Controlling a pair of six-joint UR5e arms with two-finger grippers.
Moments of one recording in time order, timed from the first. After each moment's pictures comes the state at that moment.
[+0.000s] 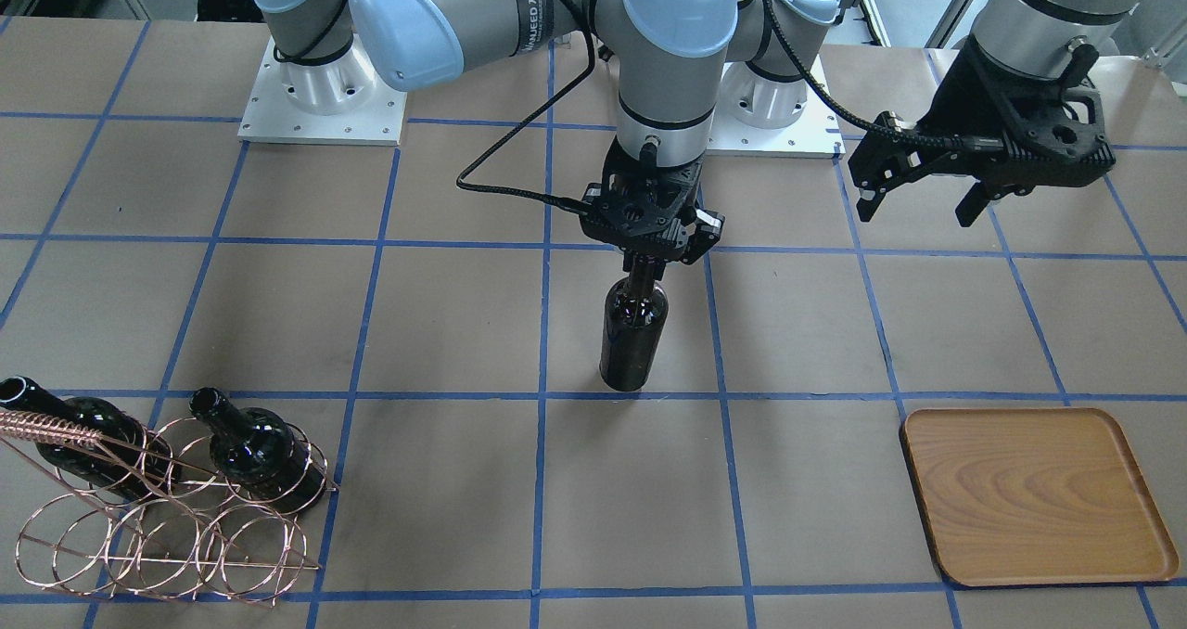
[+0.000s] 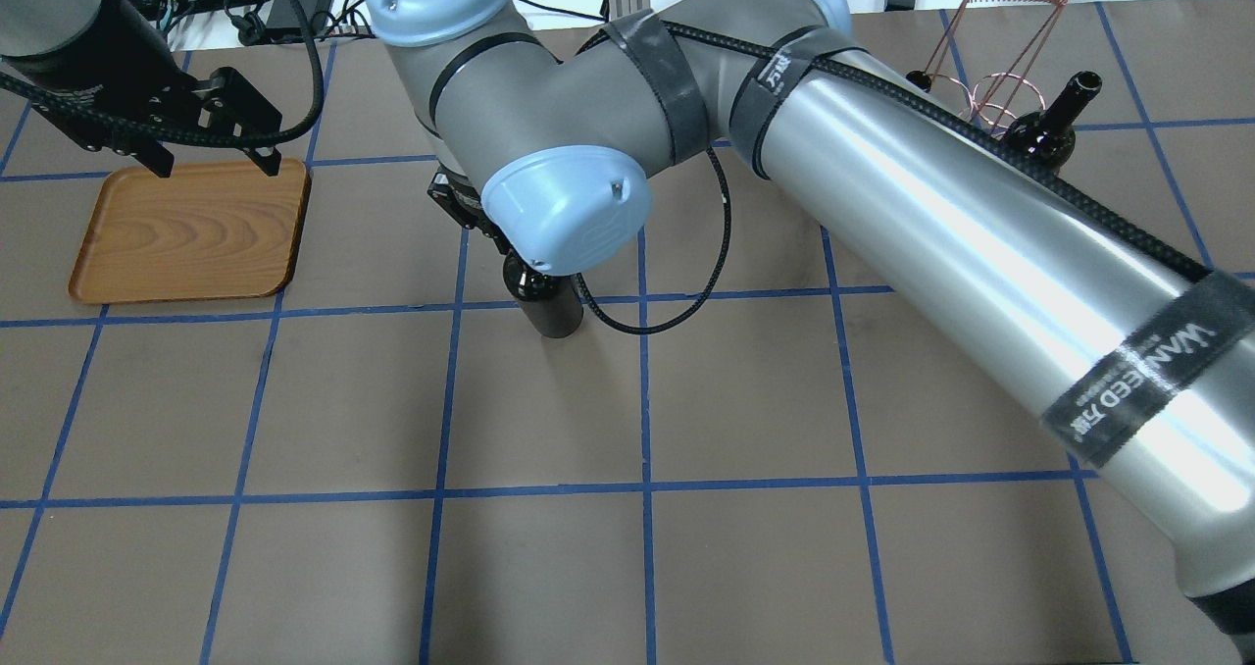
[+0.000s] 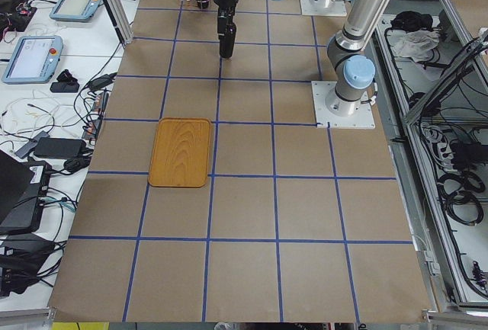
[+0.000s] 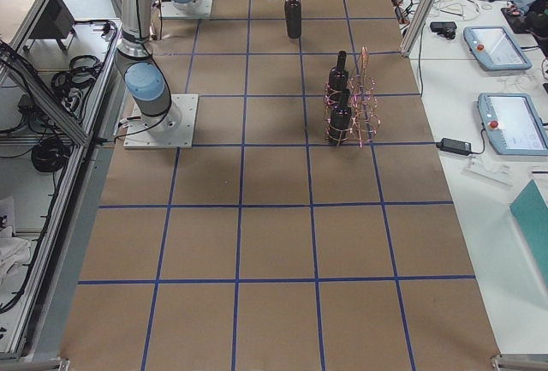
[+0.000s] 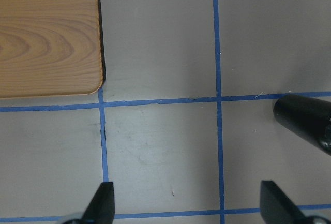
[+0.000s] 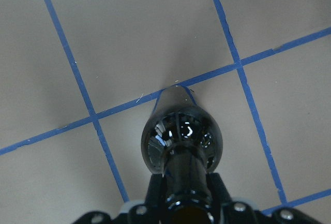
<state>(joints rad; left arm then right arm) -1.39 -1.54 -1.57 -1.52 1.56 0.21 2.14 -1.16 1.32 -1.81 -1.56 0.92</state>
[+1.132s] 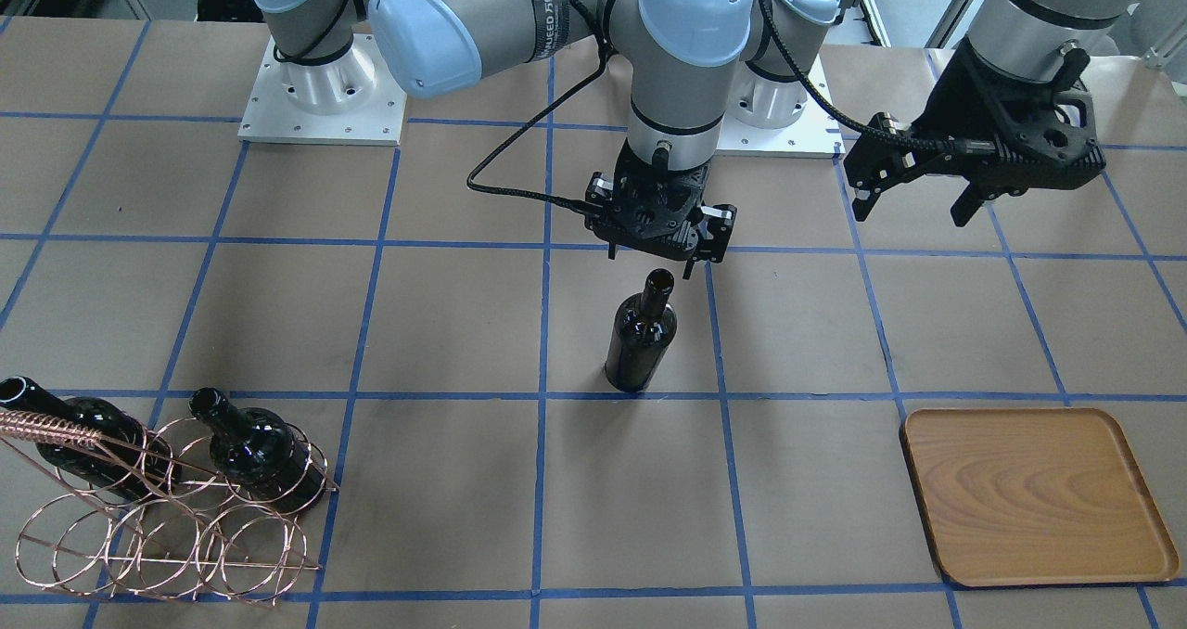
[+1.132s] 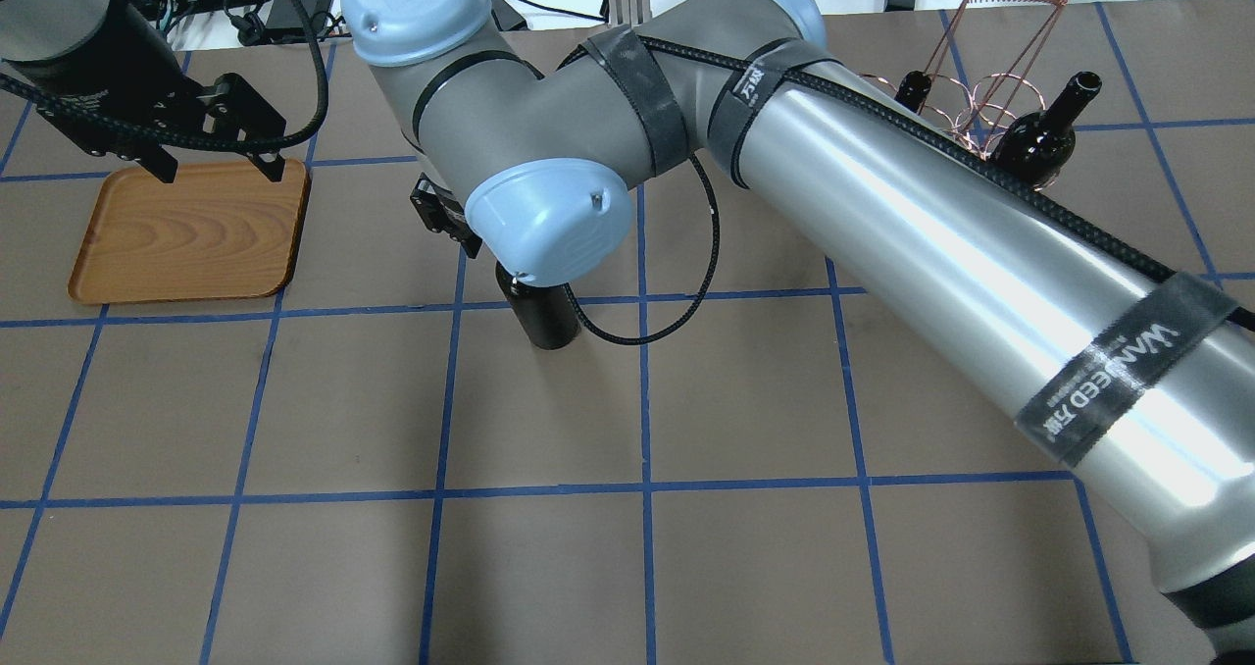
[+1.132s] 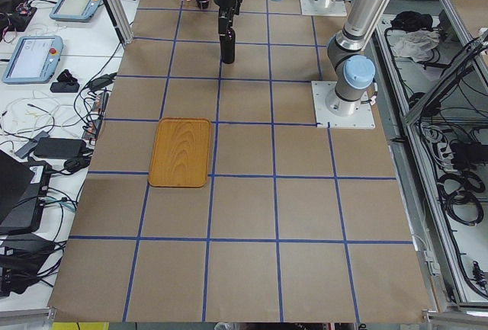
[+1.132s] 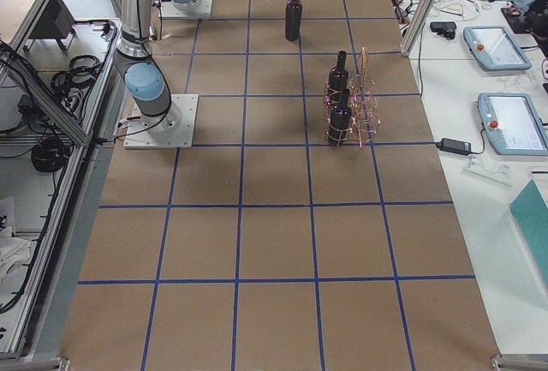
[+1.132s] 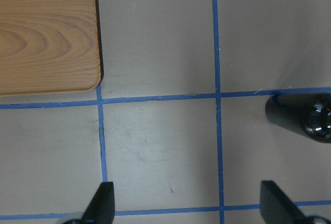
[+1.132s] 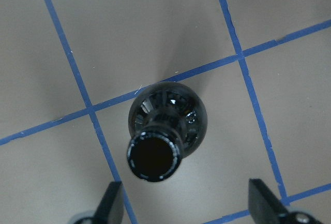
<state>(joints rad) -1.40 -1.54 -1.57 -1.53 1.56 0.21 2.15 -1.16 1.32 -1.80 -1.57 0.91</state>
